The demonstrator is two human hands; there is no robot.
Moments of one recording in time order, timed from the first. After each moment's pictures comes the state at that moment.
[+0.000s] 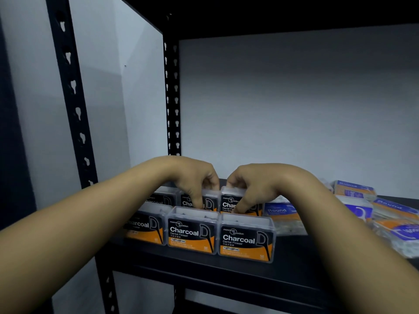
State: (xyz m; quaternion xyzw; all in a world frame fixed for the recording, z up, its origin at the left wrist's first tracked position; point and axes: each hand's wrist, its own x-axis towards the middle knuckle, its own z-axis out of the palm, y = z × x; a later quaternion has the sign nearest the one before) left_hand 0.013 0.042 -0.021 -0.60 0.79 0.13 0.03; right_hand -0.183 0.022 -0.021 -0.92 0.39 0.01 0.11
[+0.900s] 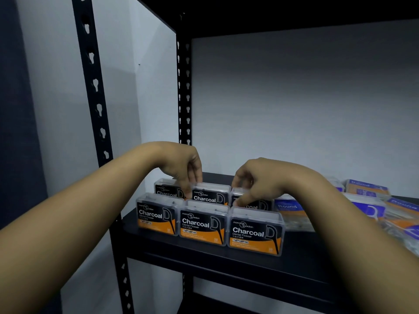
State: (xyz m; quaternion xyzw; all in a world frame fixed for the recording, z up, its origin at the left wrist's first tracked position) left_hand 0.062 0.060 -0.007 -0.67 0.73 0.14 -0.01; right_hand -0.180 0.013 -0.031 -0.93 0.37 -0.04 0.08
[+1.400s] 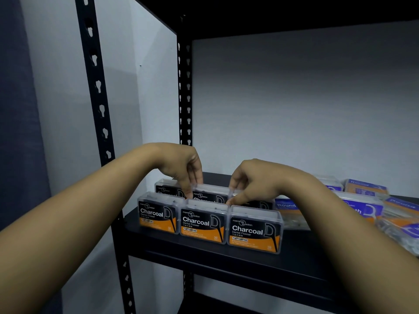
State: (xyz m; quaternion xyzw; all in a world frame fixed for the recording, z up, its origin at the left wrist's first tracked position) left_hand 0.063 0.066 -0.009 -0.65 0.74 0.17 -0.03; right_hand -0.174 0.015 -0.036 -0.93 0.33 -0.07 0.13
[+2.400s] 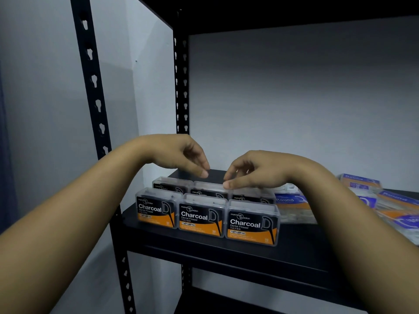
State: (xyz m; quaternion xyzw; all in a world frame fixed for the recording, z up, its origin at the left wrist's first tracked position) left_hand 0.051 0.094 0.002 -0.61 0.76 0.16 -0.13; right_hand -0.187 0.022 -0.023 -0.93 0.31 -0.08 0.17
